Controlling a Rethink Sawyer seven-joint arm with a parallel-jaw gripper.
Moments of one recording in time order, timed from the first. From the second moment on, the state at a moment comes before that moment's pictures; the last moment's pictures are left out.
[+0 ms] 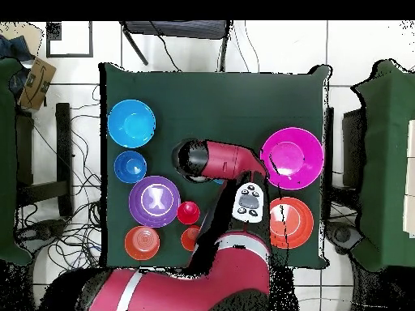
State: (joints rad) arm -0.08 -0.42 -0.18 1.49 0.01 0.58 1.79
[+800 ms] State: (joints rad) arm -0.09 -0.32 -0.18 1.49 0.01 0.53 1.79
